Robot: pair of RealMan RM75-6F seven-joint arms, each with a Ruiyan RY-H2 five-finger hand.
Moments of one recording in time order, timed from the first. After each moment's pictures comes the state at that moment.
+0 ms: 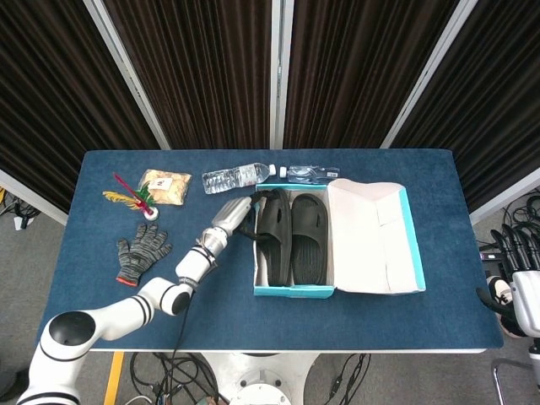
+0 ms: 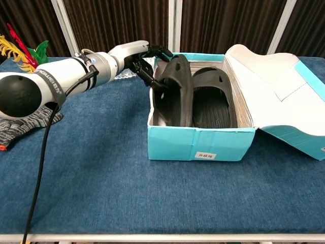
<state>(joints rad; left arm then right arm) -1.03 -1.89 -0.34 -0.91 1.16 0.66 -0.44 0.07 -0.94 0.09 -1.71 -1.52 1.53 -0.02</state>
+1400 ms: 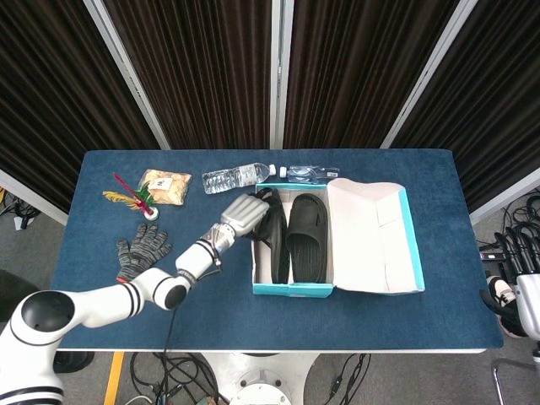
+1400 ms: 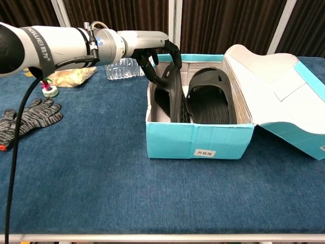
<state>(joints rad) -1.15 -1.69 -0.26 -1.18 0.97 0.60 0.13 0.05 -0.94 0.08 -1.68 -1.53 1.54 0.02</state>
